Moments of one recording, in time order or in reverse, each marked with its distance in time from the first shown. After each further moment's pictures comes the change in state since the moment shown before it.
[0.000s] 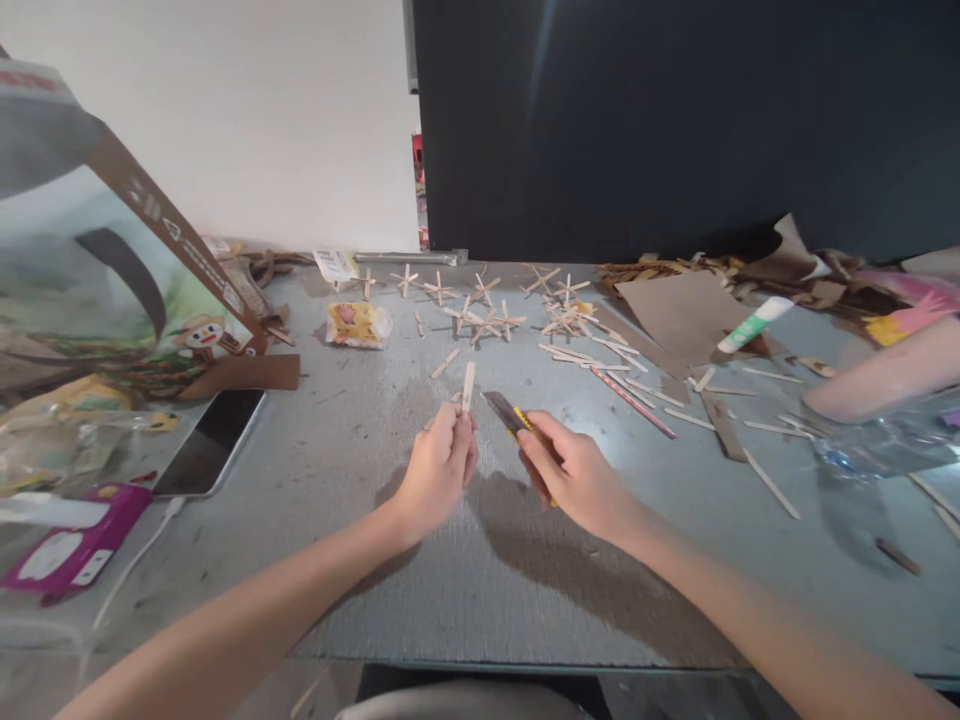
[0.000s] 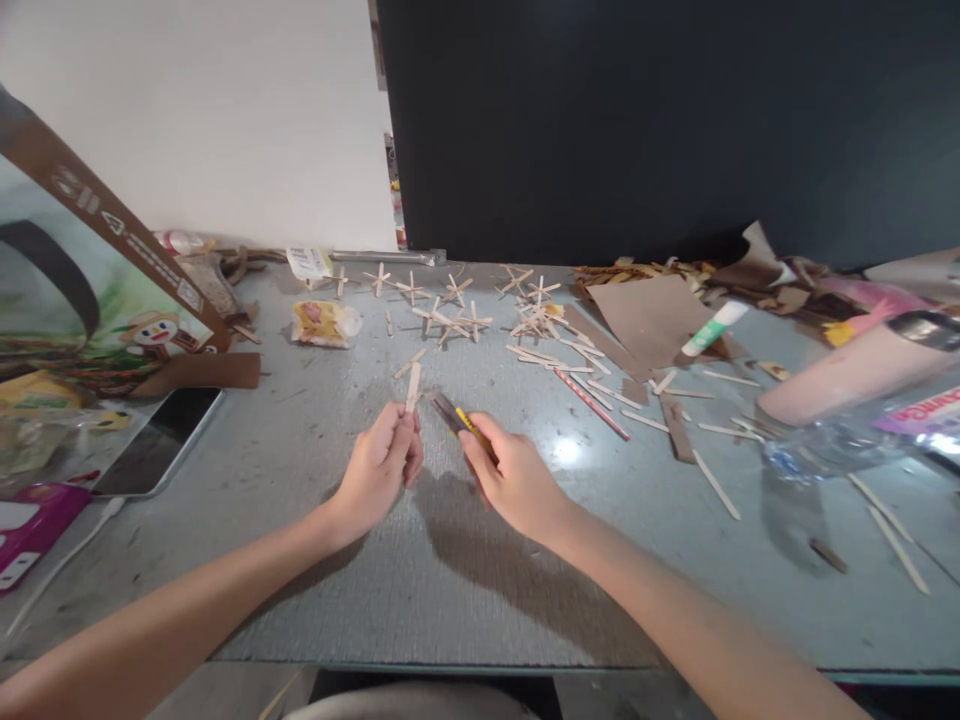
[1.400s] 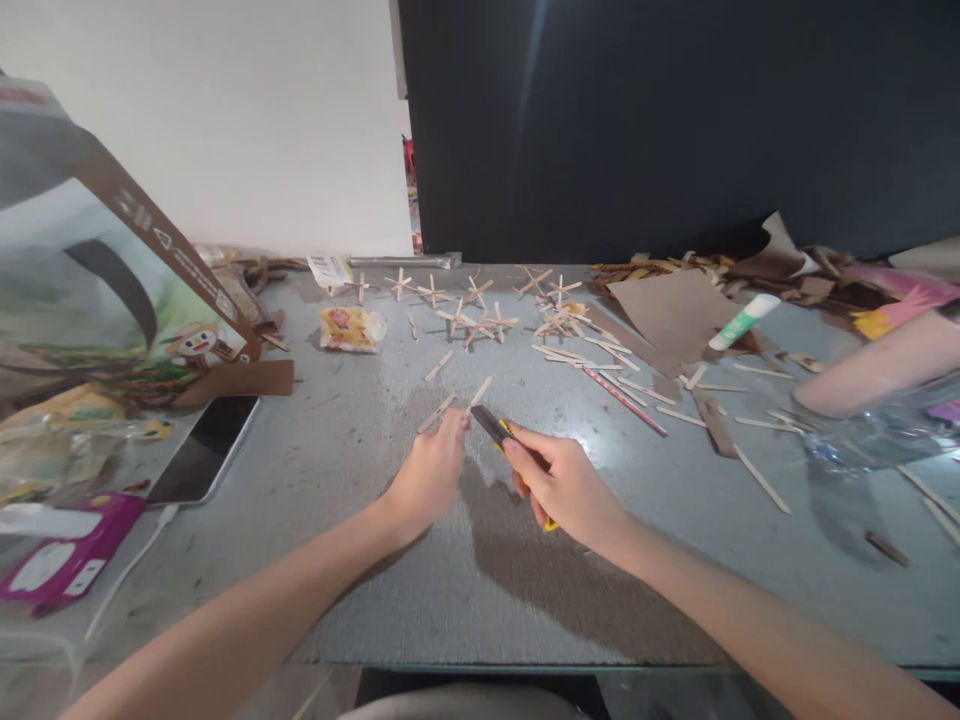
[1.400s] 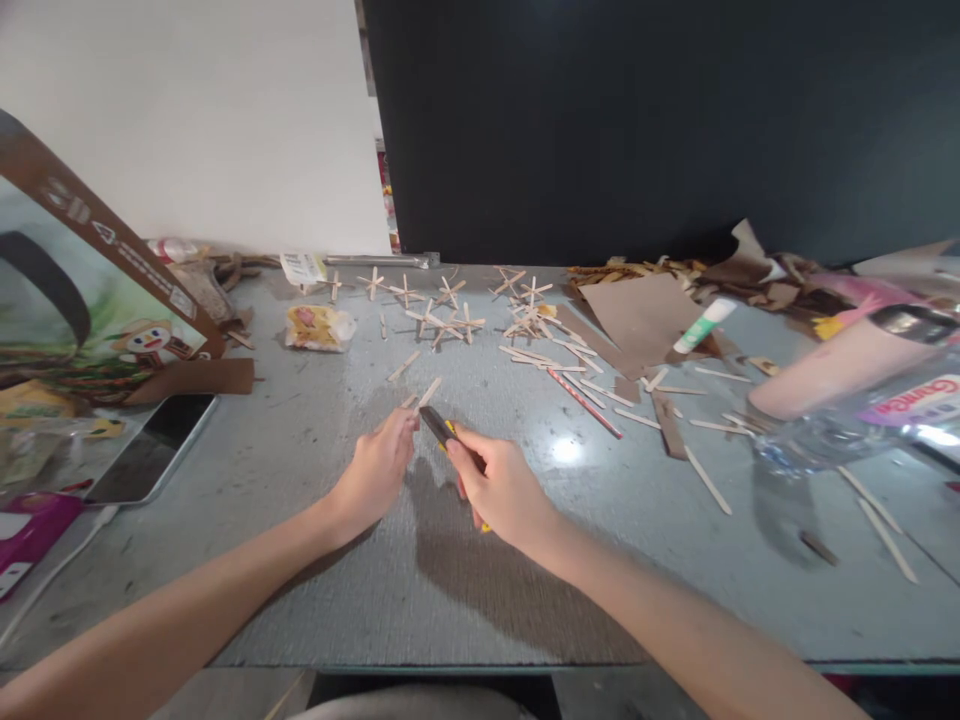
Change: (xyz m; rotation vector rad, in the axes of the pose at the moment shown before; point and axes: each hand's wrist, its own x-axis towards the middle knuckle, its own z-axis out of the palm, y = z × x) left_hand 0.009 -0.028 -0.007 0.293 -0.015 0.083; right_hand -0.003 -0.003 0.009 0.254 -0.042 0.147
